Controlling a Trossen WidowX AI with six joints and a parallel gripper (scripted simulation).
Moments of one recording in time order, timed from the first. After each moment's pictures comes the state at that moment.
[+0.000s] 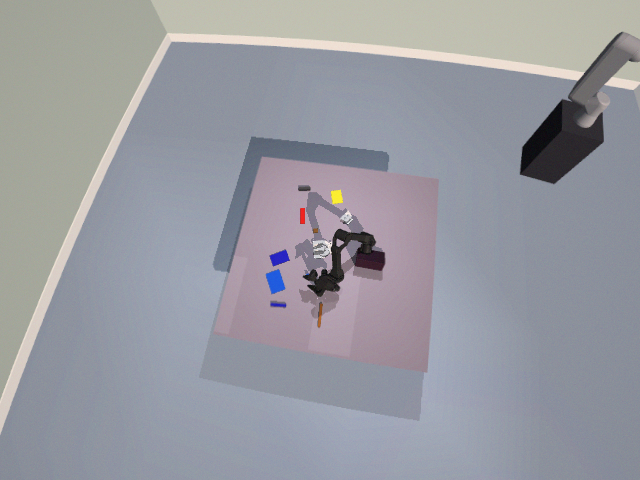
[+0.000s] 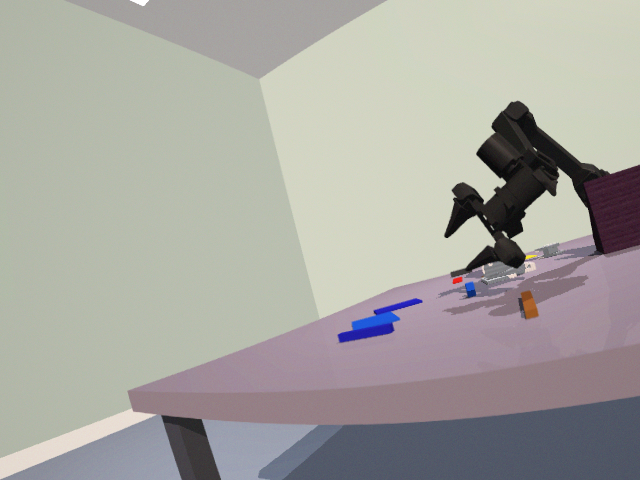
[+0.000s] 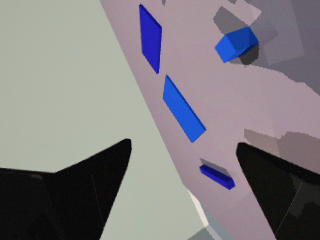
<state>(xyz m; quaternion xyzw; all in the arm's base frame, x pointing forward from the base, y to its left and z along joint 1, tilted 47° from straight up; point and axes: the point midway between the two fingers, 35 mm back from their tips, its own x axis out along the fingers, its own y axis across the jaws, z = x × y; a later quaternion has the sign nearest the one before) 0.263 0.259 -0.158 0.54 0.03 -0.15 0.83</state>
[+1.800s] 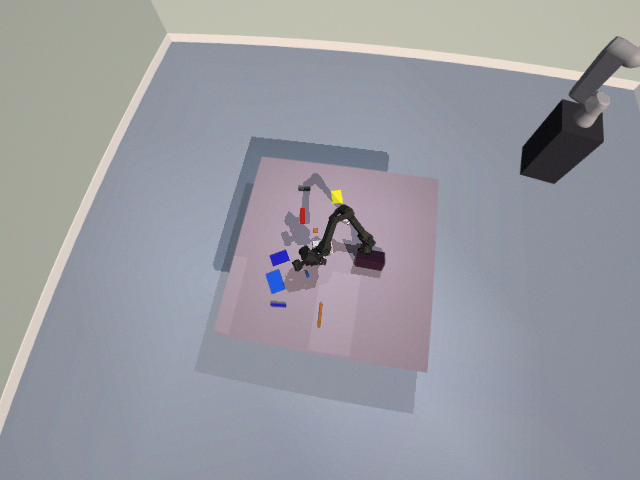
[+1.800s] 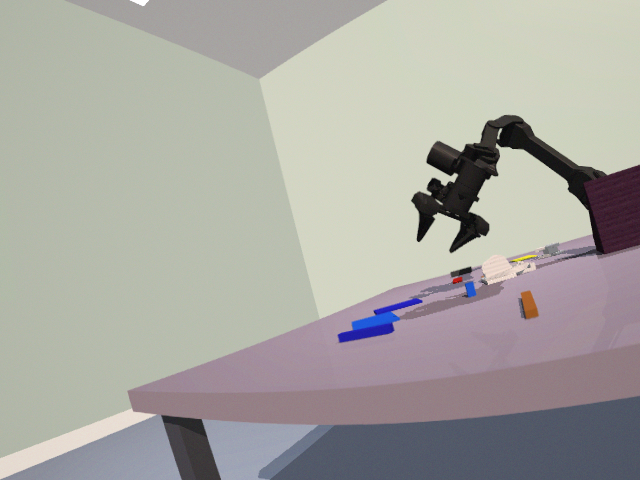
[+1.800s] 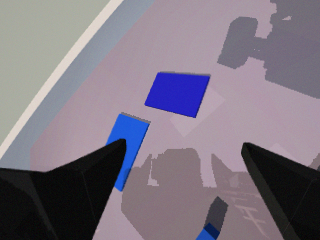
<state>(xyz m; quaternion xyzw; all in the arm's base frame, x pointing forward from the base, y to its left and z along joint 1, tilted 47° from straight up) 0.349 0.216 -0.049 -0.06 0.21 -0.20 0.95</state>
